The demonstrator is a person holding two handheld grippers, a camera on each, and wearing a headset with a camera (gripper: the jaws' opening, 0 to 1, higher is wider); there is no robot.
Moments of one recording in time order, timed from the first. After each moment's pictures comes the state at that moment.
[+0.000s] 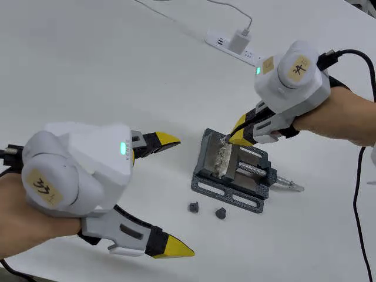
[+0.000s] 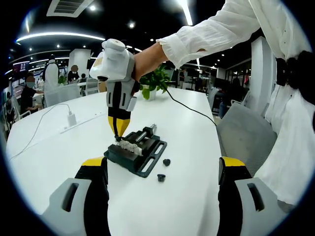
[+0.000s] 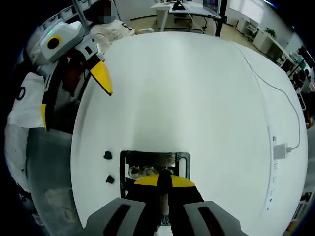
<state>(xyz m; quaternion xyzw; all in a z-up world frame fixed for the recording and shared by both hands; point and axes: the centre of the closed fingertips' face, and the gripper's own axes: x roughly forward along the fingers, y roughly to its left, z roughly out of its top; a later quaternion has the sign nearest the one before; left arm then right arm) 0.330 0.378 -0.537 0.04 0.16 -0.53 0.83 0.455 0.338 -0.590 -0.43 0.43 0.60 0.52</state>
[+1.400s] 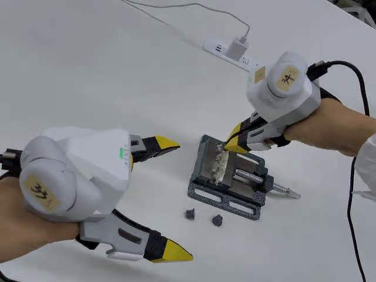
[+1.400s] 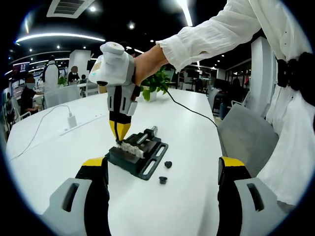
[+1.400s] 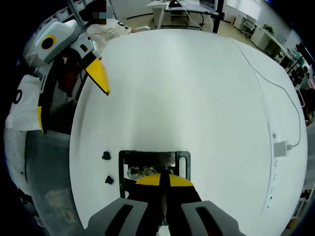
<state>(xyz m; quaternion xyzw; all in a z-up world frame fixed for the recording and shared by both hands) 0.335 0.376 -0.534 0.04 0.15 -0.53 0.83 0.454 0.339 -0.594 -0.44 0.44 0.59 0.52</state>
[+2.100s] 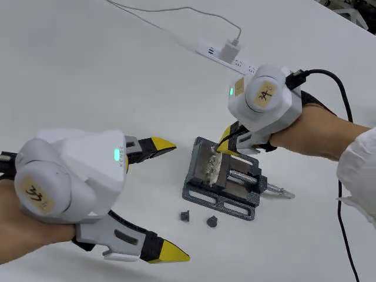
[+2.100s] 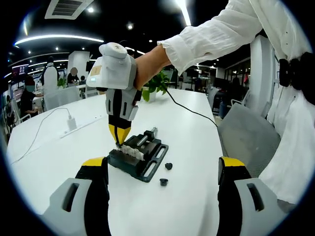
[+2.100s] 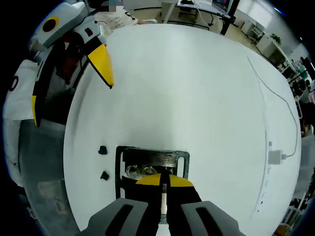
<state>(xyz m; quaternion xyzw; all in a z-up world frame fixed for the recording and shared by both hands) 0.335 0.373 -0.529 0.04 0.15 -0.53 0.83 0.455 0.339 -0.596 -0.48 0.42 0.58 0.51</state>
